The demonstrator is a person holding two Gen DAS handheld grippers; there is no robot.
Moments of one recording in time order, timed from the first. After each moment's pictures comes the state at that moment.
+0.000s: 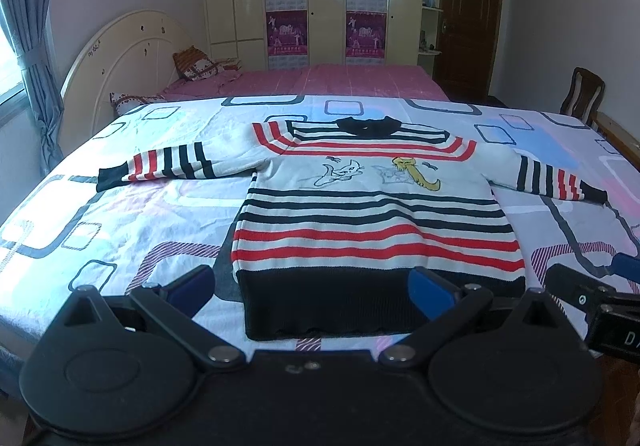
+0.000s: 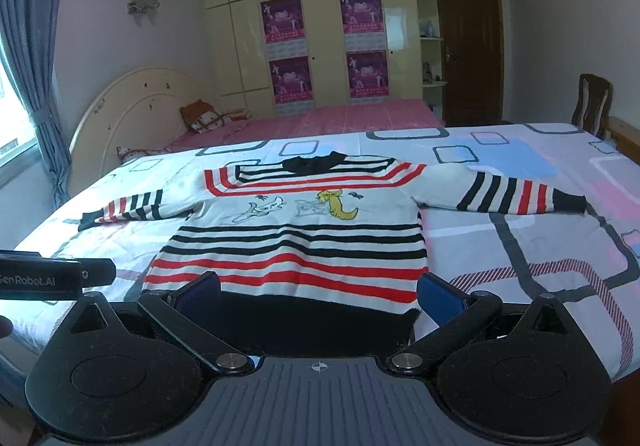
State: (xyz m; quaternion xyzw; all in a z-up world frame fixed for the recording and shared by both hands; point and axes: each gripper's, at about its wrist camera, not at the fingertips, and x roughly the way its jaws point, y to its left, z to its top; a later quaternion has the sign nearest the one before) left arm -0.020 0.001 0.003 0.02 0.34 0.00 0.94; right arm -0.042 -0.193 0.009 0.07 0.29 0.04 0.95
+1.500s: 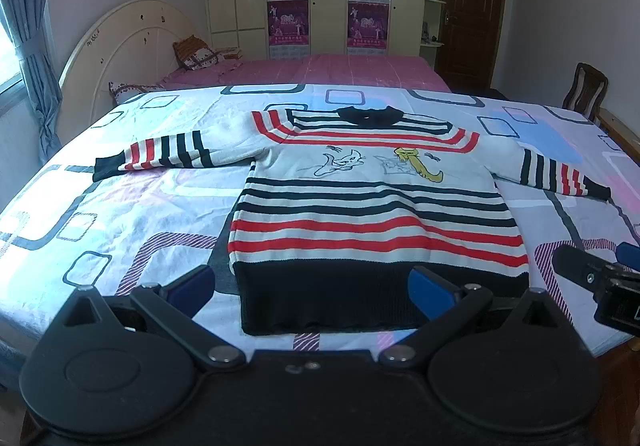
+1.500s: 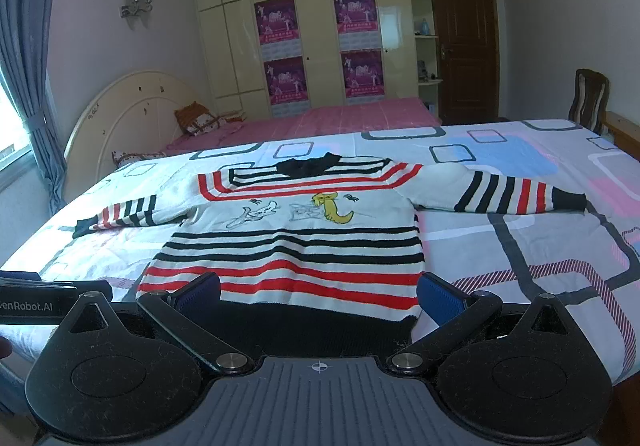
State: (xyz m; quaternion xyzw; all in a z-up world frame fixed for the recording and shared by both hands) left arm -0.012 -0.001 -0.005 0.01 0.35 0.00 0.93; right arm -0.030 -0.201 0.008 0.08 0.29 0.03 0.95
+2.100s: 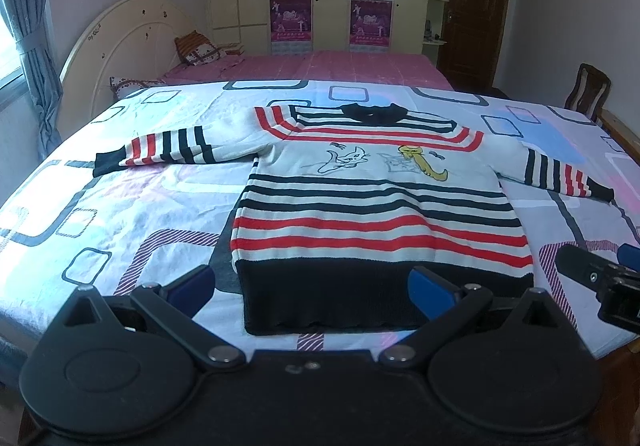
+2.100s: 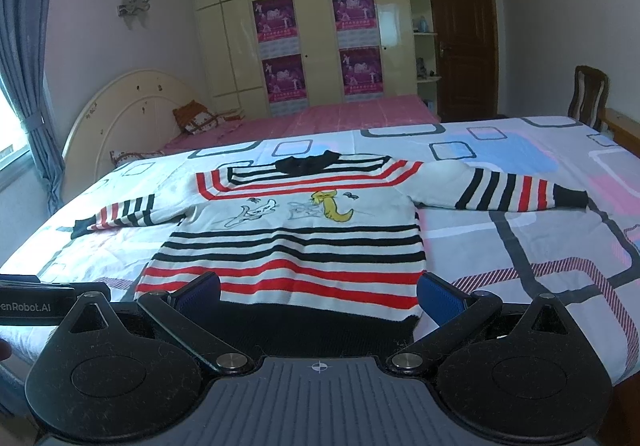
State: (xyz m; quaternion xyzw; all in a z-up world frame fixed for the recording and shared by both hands) left arm -0.006 0.005 -0.007 0.01 0.36 0.00 0.93; right arm -0.024 -0.201 0.004 0.08 0.29 0.03 0.95
